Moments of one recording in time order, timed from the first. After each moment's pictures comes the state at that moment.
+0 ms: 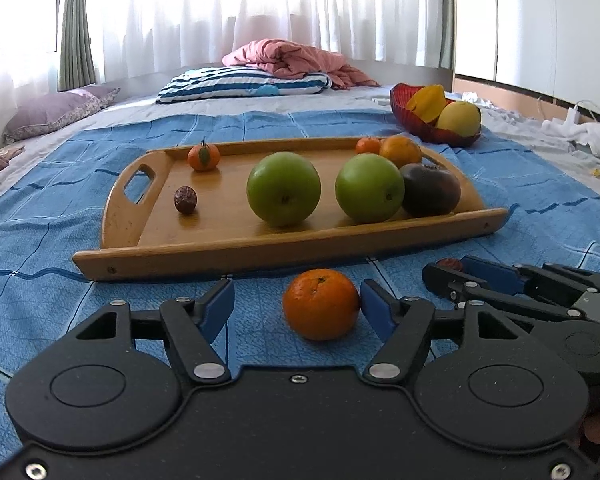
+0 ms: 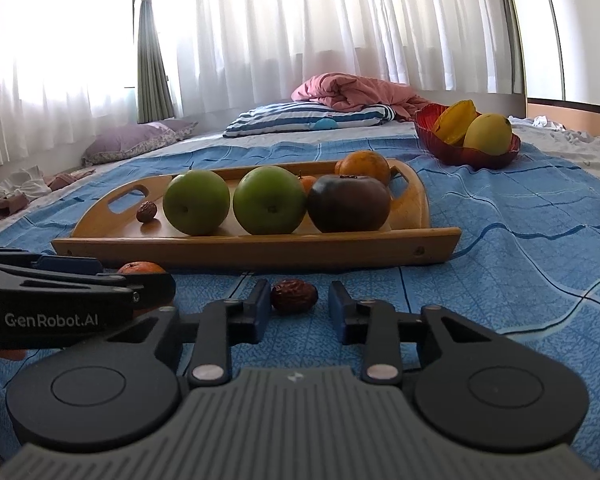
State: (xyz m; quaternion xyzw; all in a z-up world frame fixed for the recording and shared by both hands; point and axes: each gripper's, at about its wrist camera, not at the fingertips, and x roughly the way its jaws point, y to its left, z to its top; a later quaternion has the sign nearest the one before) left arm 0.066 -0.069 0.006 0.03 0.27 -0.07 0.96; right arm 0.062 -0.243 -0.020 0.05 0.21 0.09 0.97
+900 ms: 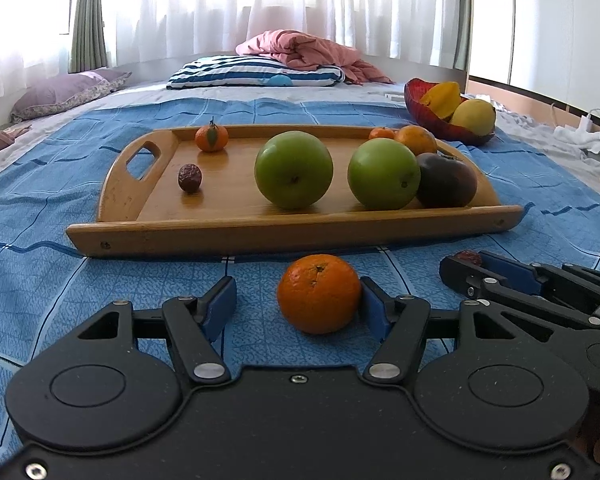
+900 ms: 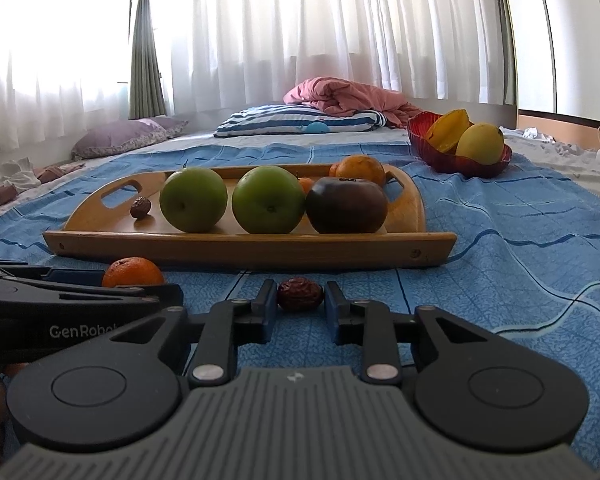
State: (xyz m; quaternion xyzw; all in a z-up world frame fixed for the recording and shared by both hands) left arm 0.073 -0.066 -0.009 0.01 0.28 -0.06 0.96; right arm 0.058 -0.233 -0.020 0.02 0.21 0.07 0.98
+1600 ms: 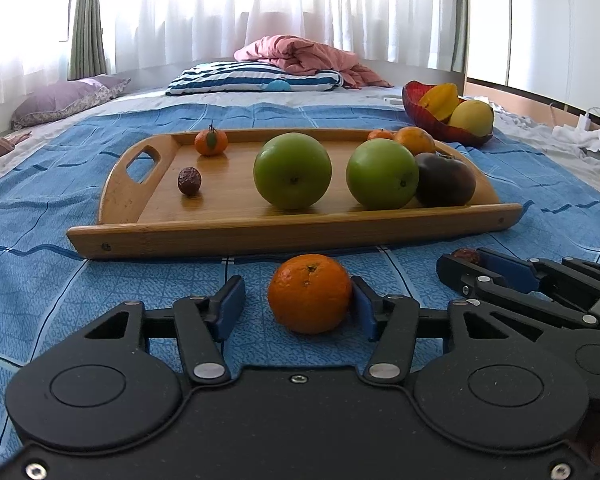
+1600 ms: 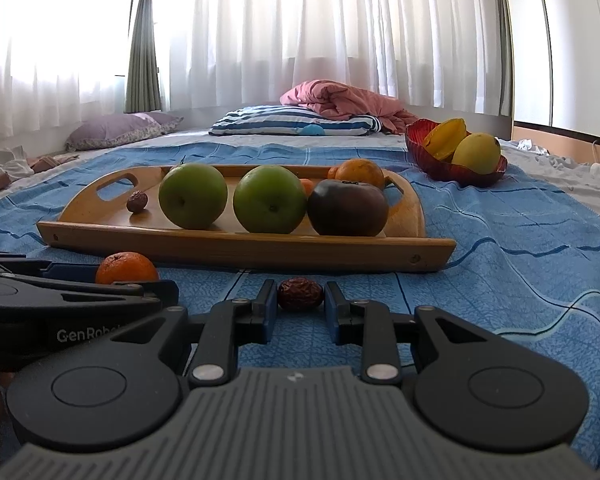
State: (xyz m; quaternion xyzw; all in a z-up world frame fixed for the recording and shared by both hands) left arm 0.070 -0.067 -0.010 0.01 0.27 -0.06 0.96; right arm 0.055 -0.222 -0.020 0.00 0.20 0.05 0.98
